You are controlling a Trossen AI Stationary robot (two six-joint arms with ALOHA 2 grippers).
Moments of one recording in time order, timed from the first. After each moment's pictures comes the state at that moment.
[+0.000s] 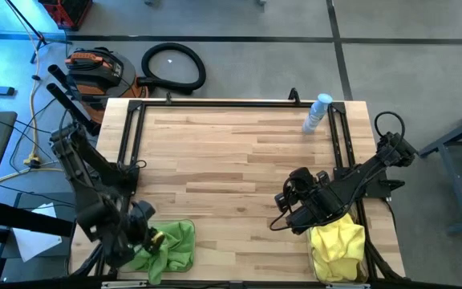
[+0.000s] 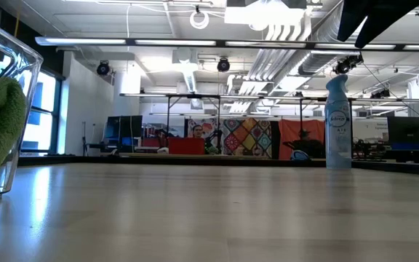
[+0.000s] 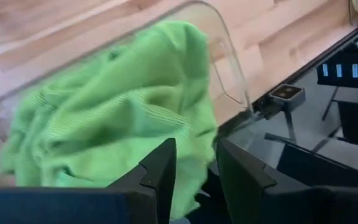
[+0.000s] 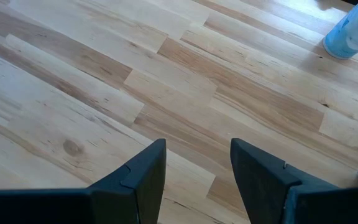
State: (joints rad) left arm -1.01 1.38 1.25 -1.06 -0.35 -2.07; right arm 0.60 1.58 1.41 -1.45 0.65 1.70
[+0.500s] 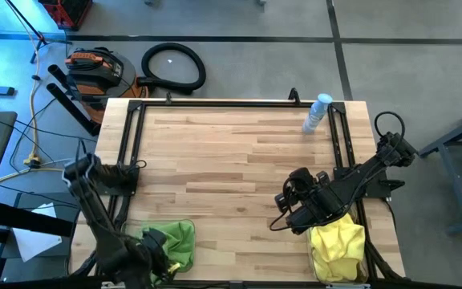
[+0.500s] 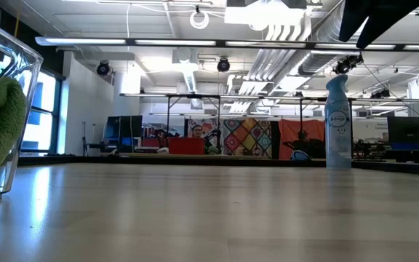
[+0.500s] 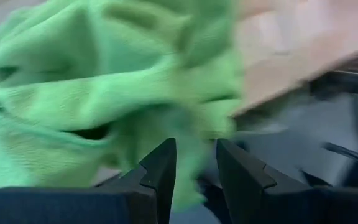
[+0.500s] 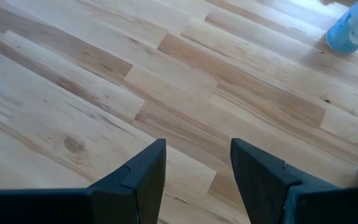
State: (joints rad) left arm -1.01 1.80 1.60 -1.20 -0.22 -2.14; right arm 0.60 1.58 1.41 -1.45 0.63 1.70
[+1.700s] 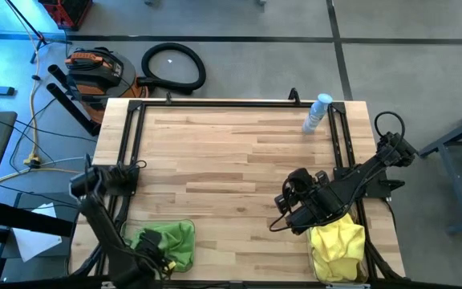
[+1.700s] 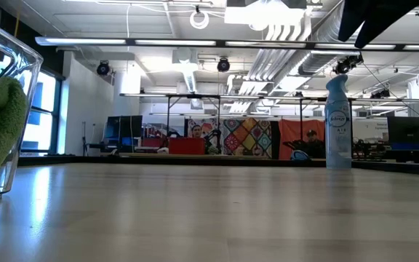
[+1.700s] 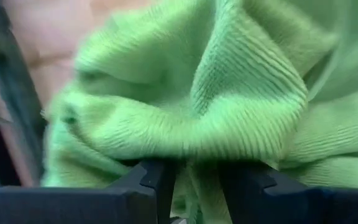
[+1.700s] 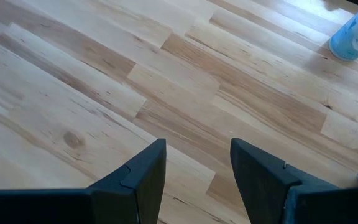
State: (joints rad) left arm -1.03 1.98 1.60 -1.38 -0.13 -2.29; right arm 0.60 1.58 1.41 -1.44 0.63 1.66
